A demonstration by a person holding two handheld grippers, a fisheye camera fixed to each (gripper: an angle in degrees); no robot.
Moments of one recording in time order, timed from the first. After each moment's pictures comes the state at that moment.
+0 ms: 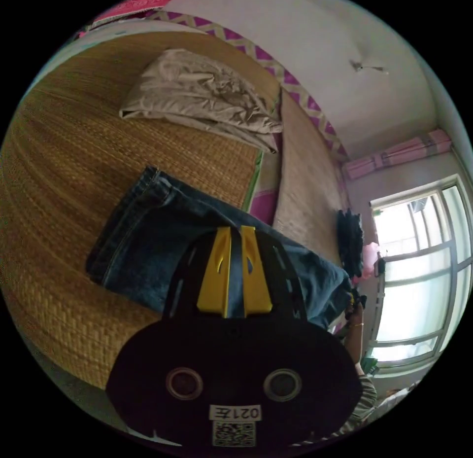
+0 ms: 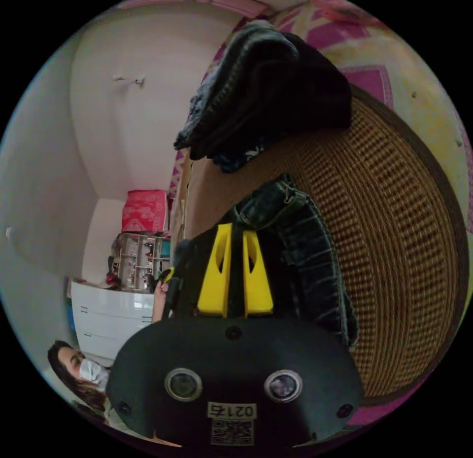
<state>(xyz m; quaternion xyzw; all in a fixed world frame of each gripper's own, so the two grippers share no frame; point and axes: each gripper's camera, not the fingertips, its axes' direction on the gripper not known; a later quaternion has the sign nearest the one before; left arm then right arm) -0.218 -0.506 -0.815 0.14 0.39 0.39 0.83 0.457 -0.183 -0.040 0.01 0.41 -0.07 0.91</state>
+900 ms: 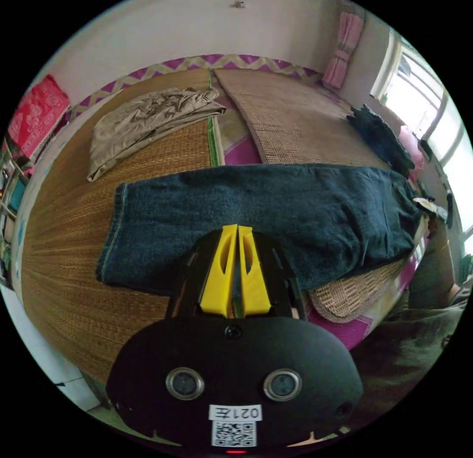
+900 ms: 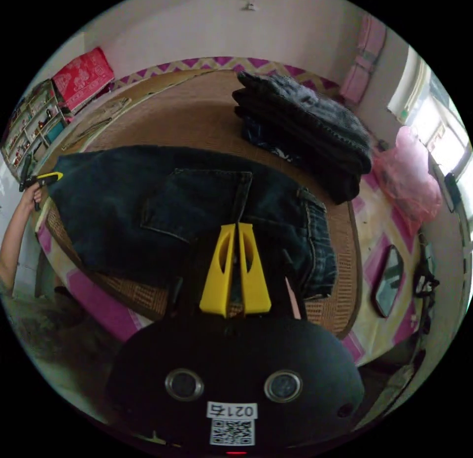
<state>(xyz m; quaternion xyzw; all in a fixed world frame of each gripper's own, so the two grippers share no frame) -0.162 -0.360 -0.806 0.29 0.19 0.58 0.74 0.473 -0.031 0.232 -0.11 0.74 -0.35 0.56</state>
